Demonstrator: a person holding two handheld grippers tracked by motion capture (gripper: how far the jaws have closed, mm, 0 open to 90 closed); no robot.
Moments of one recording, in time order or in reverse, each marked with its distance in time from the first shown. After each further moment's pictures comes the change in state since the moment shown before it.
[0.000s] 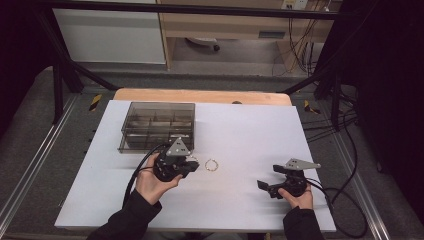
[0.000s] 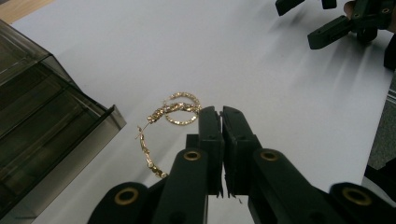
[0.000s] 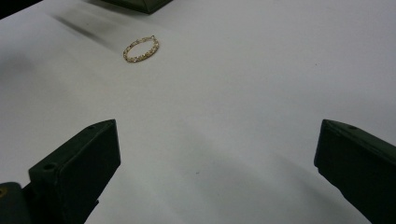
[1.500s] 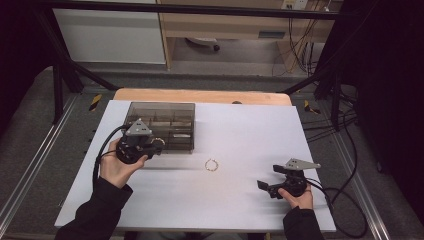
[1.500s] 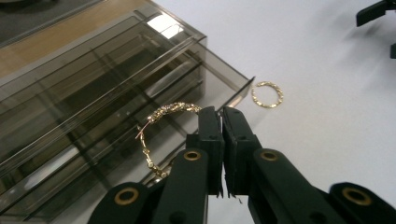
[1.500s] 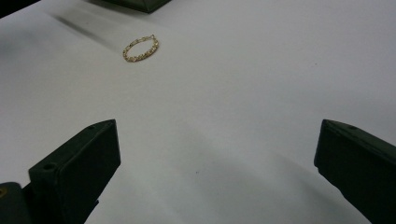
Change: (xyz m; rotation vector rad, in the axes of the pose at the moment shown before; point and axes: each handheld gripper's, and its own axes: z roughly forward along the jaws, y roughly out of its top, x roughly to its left) left arm 0.069 -0.018 -0.062 -0.013 0.161 -0.108; right arm 0.000 0.000 0.000 0.003 0.000 -0.002
